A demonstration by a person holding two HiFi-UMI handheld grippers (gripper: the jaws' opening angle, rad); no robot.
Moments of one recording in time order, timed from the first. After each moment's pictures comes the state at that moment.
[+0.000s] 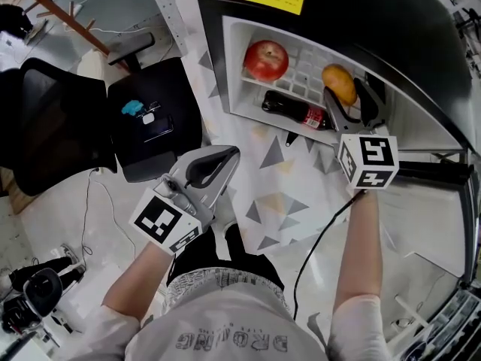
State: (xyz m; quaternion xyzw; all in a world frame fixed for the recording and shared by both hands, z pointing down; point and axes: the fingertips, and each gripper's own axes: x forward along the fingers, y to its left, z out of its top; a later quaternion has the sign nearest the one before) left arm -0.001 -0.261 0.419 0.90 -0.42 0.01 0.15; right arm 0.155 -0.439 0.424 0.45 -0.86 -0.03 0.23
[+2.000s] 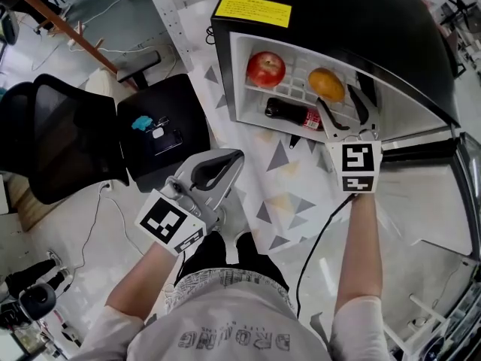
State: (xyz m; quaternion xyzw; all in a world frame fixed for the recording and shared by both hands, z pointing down) left arm -0.007 -0.243 0.380 0.91 -0.39 0.01 0.12; right arm 0.144 -0.404 0.402 0.46 -0.84 -0.11 0.27
